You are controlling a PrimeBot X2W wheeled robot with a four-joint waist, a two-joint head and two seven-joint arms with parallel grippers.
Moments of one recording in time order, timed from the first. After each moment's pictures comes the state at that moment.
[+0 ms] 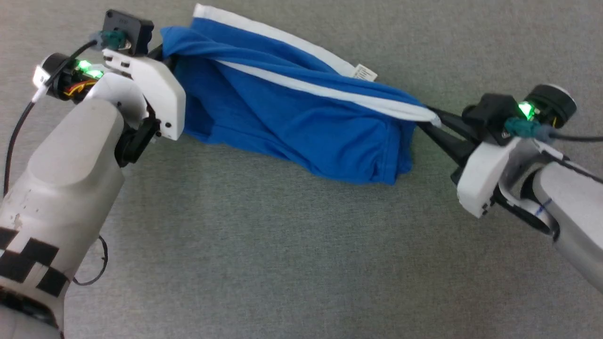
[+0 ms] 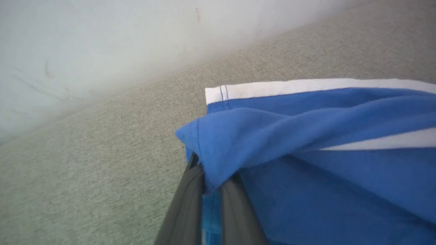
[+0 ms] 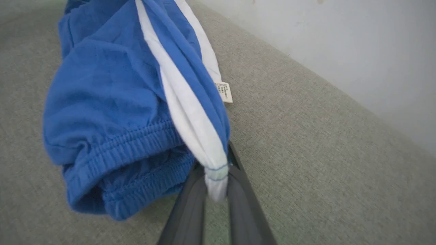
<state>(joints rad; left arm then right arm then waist) -1.04 0.48 -0.81 0.70 -0.69 -0.01 0.04 -0.78 -0.63 0.85 0.20 0.57 0.13 0.01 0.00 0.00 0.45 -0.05</state>
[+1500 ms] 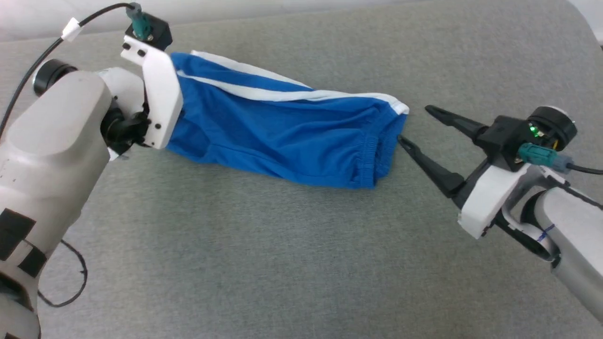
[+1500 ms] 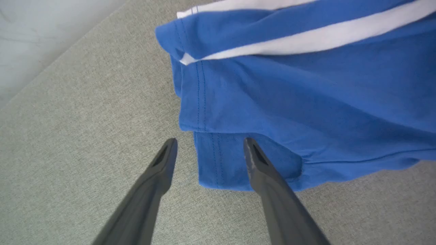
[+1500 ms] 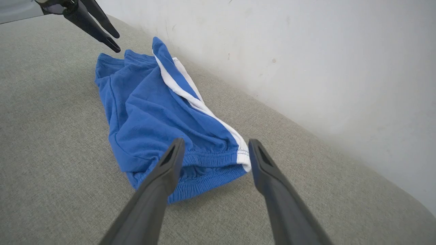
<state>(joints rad) -1.21 0.51 -1.07 0.79 -0.92 -0.12 0.67 -0.68 -0.62 0.76 0.14 0.55 0.13 -0.04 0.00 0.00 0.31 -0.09</state>
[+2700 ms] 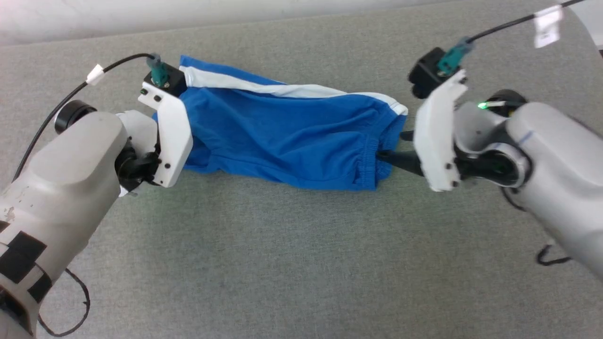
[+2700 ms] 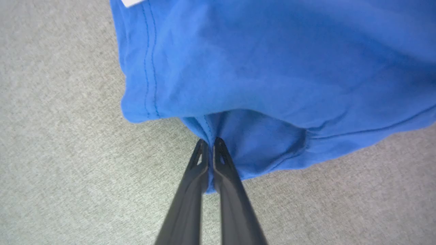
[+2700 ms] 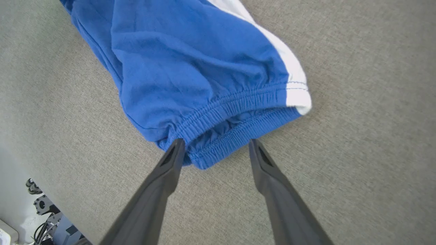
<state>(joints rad) -1.15 0.54 -1.22 0.77 -1.01 -0.12 0.64 -1.02 -0.47 0.96 0.42 1.08 0.13 0.71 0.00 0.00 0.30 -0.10</state>
